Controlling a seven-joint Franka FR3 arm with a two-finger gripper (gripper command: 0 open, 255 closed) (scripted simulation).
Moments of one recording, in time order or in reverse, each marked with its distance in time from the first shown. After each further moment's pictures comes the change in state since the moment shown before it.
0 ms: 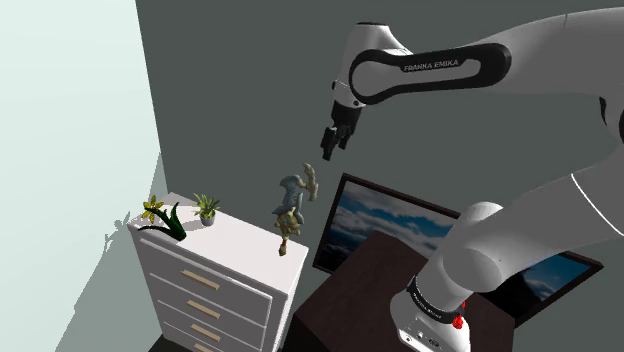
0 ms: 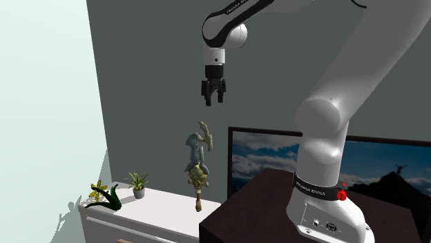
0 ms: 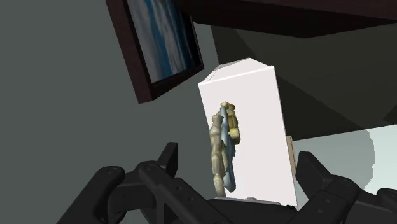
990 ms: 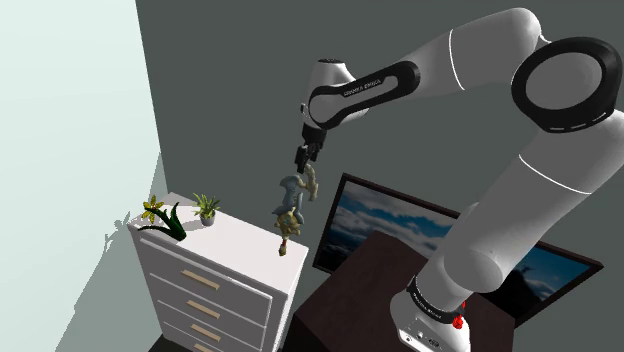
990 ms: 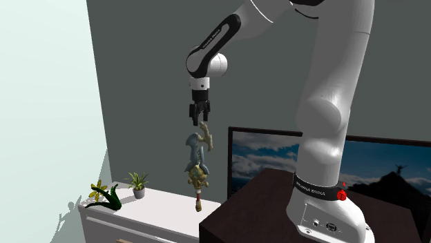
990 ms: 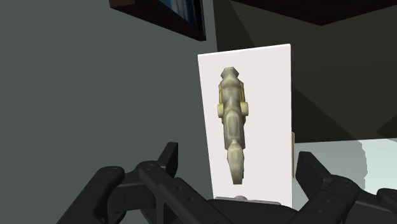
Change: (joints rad) arm 0.019 0.381 -0.034 0.112 0.024 0.265 -0.148
